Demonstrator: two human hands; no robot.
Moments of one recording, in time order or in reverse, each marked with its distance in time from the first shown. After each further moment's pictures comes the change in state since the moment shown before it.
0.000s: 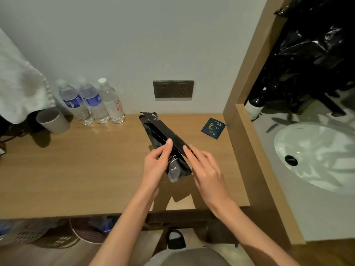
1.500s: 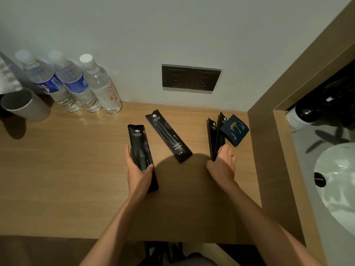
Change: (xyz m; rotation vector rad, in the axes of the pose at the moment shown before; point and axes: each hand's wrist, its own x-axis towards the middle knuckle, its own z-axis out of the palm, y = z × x) left_hand 0.140 -0.083 -0.059 0.358 0.360 -0.025; right_hand 0.103 0.136 0.139 0.057 -0.334 0.915
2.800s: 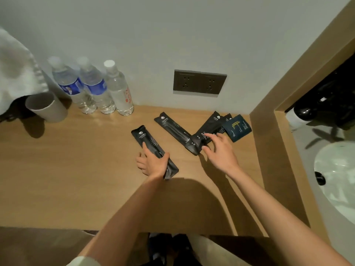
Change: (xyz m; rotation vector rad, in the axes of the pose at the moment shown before) left_hand 0.032 -0.008 0.022 0.239 0.113 -0.257; right_hand -0.032 -0.046 -0.032 -0.021 -0.110 -0.334
